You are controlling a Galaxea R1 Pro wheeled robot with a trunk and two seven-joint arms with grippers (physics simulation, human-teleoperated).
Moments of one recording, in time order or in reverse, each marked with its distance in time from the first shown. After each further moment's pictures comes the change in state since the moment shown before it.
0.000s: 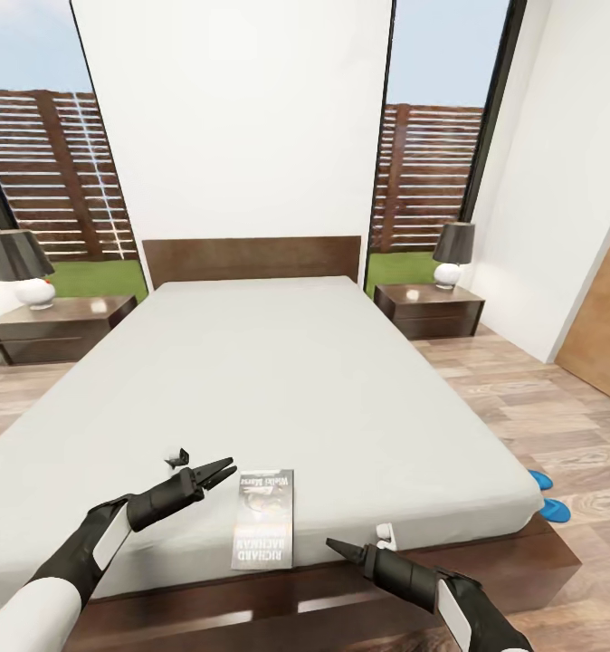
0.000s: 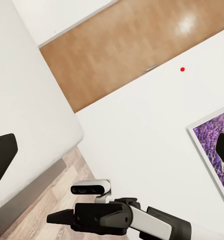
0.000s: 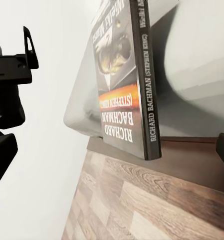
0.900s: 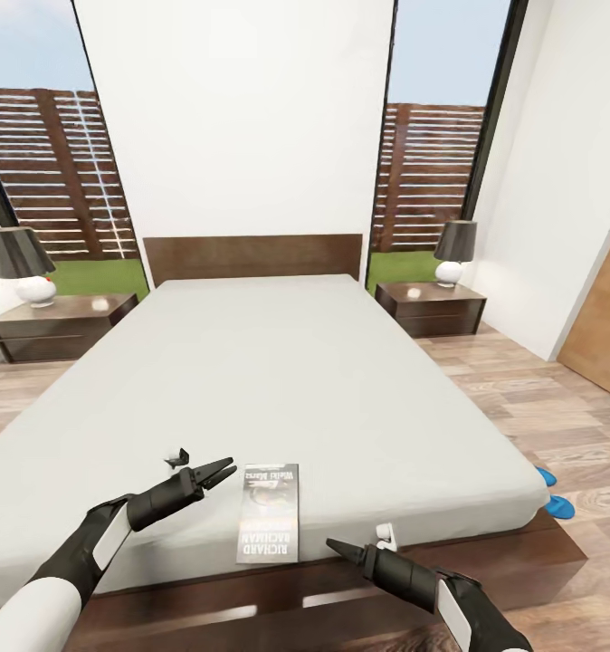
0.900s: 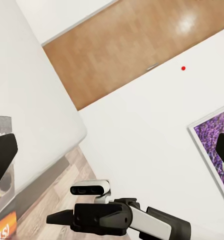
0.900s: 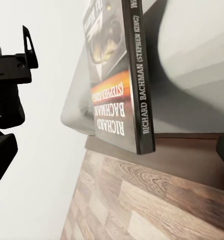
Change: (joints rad) left arm 0.000 0.000 0.001 -0.001 -0.001 0.000 -0.002; right arm 0.000 0.000 0.000 0.002 0.000 0.000 0.000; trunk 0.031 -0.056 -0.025
